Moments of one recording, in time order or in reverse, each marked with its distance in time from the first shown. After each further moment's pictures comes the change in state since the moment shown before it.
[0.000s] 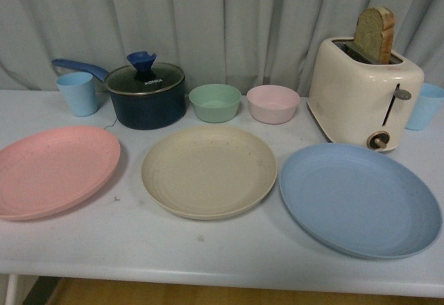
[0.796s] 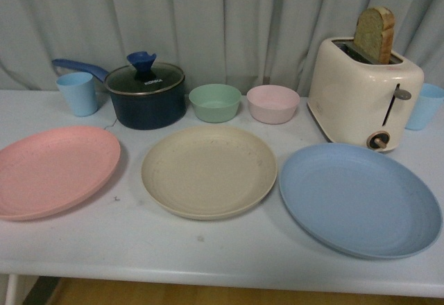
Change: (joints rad) left arm 0.000 0.000 0.000 0.000 0.000 0.000; right arm 0.000 0.000 0.000 0.000 0.000 0.000
